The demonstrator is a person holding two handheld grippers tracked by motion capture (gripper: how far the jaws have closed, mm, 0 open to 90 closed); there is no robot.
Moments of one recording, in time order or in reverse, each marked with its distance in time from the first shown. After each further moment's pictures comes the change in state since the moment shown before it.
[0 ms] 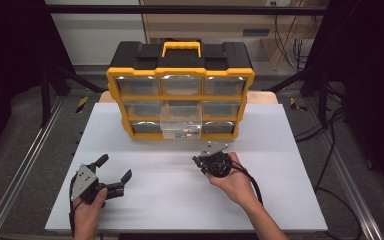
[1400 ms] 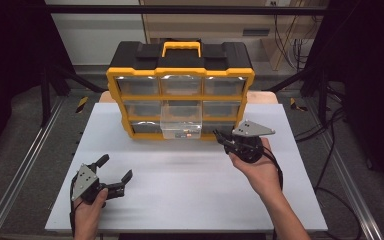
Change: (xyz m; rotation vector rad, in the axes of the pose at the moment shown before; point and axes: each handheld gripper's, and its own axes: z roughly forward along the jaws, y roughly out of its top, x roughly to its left) left arm -0.001 0.000 0.001 0.002 -0.004 0.002; right arm -0.040 0.024 -0.094 -0.272 -0.115 0.156
